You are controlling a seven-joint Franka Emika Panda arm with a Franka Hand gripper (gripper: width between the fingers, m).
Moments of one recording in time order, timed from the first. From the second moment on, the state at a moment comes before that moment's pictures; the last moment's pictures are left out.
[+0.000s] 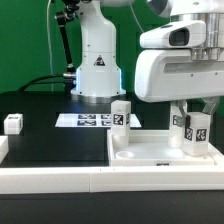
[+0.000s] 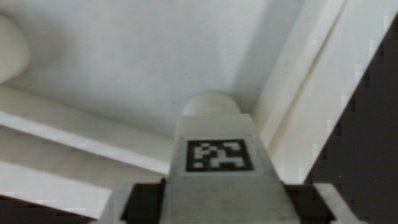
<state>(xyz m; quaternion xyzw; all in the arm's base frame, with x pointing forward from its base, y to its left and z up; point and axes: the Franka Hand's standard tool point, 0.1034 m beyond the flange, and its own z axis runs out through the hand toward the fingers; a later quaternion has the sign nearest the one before) 0.605 0.115 0.078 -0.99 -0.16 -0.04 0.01</state>
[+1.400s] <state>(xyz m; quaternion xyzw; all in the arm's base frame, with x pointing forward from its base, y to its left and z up) 0.606 0.123 0.075 -0.85 0.52 -0.03 0.06</state>
